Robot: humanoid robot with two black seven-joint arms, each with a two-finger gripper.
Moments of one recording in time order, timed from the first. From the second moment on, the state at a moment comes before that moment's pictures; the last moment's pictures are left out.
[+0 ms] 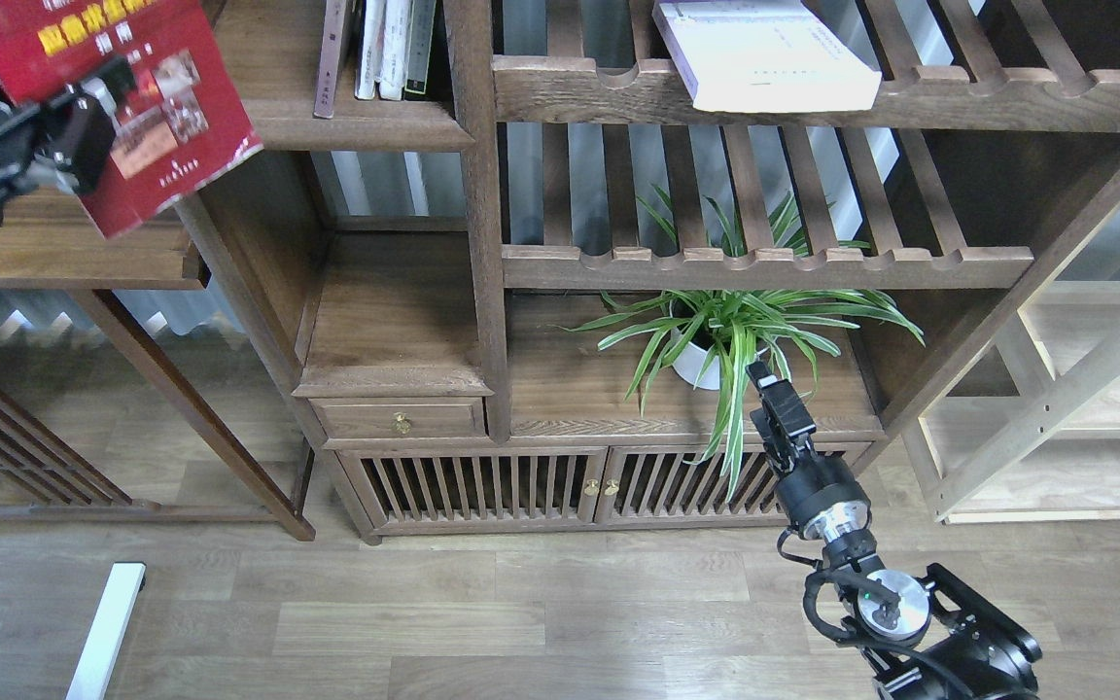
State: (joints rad) left arm -0.42 0.45 -1.69 -1.49 0.77 -0.49 0.41; right arm 0.19 -0.10 1.04 0.74 0.20 0.58 0.14
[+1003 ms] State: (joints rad) left arm -0.92 0.42 -1.37 -1.09 0.75 -0.49 0.42; right arm 0.15 -0.15 1.06 0.75 0.20 0.58 0.14
